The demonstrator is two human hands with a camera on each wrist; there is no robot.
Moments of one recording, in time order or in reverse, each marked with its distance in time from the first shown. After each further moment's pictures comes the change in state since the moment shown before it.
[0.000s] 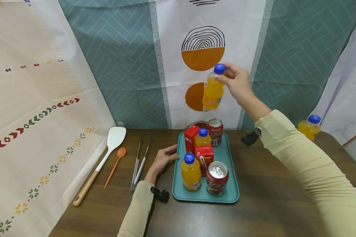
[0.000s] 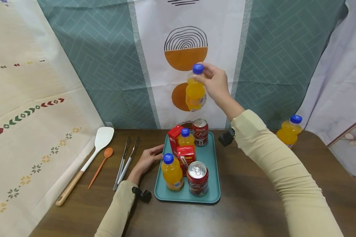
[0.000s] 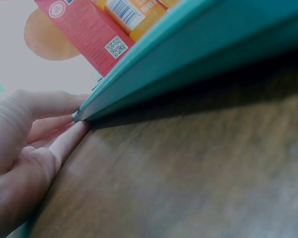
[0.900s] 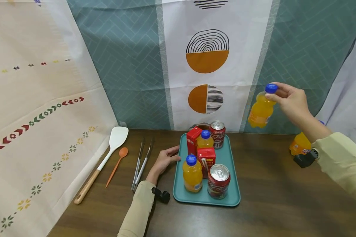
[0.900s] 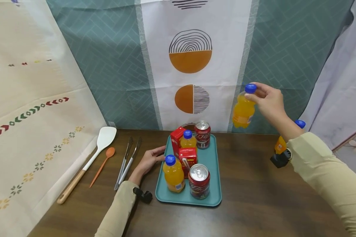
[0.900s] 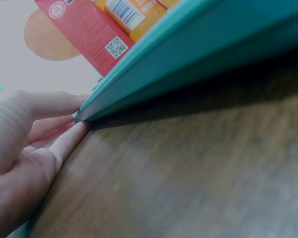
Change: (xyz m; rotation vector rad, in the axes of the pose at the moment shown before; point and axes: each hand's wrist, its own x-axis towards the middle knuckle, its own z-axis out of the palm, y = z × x) left_hand -0.001 0.001 -0.001 0.000 0.005 -0.006; right_hand -0.043 0.049 -0.123 -0.411 0.045 0.156
